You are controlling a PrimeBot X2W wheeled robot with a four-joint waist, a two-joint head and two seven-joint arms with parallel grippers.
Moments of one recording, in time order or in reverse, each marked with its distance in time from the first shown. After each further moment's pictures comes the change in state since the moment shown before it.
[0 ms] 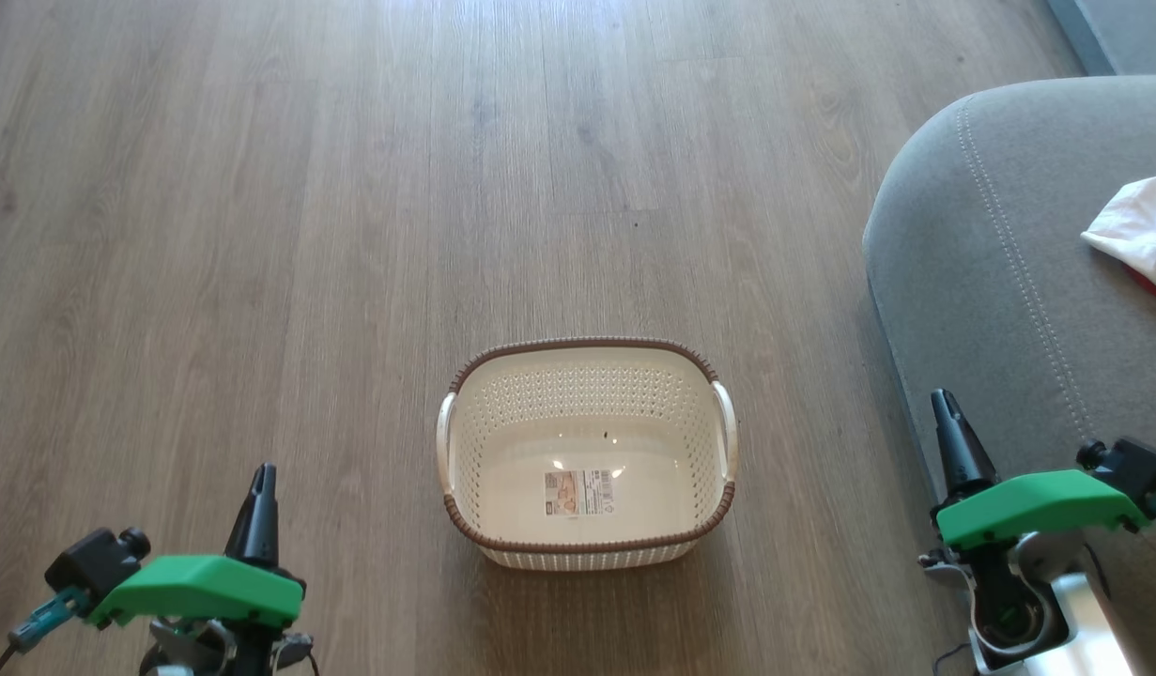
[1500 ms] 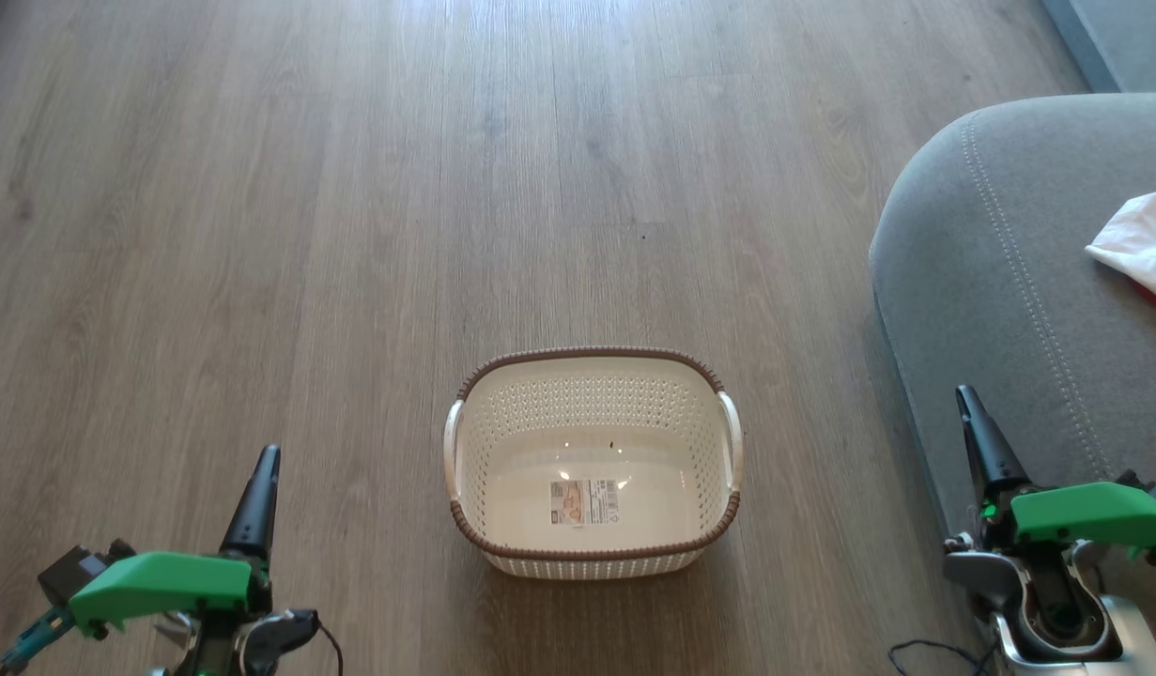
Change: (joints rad) left arm -0.005 0.001 0.007 -0.039 -0.536 -0.019 0.132; right arm 0.043 0.035 -0.091 -0.101 0.487 0.000 0.131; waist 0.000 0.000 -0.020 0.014
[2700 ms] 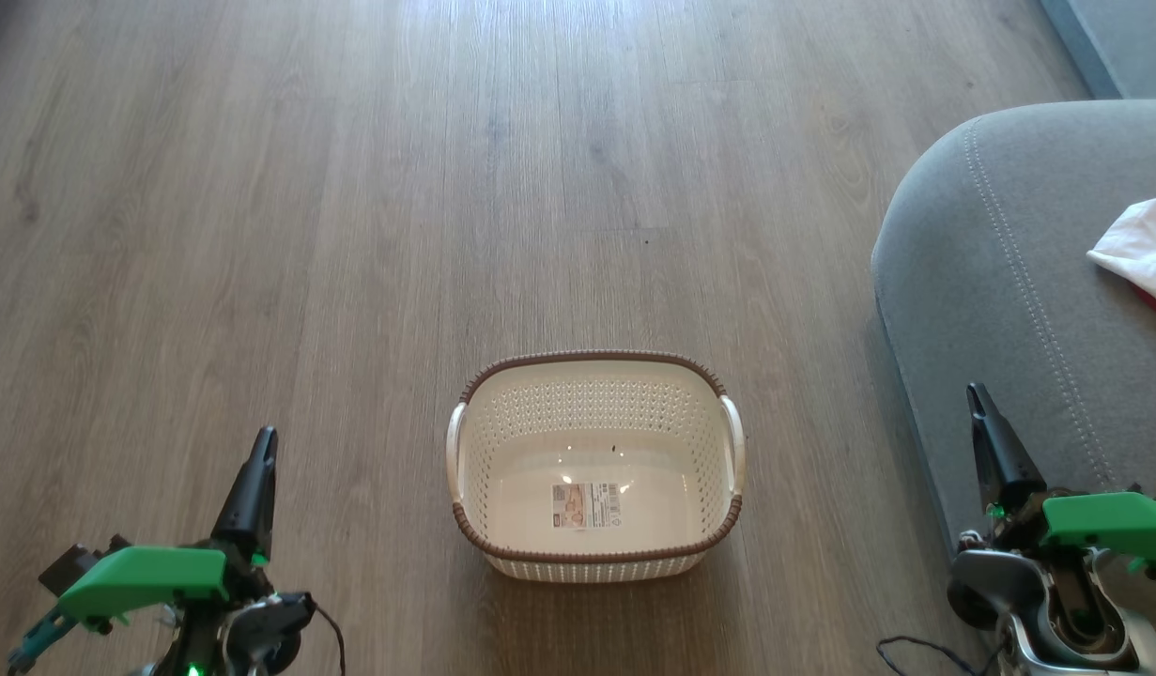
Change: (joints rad) left arm -0.013 0.000 0.005 -0.017 -0.198 -0.009 0.044; right arm 0.020 0.016 -0.034 -0.040 0.183 0.000 0.047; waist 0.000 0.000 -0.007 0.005
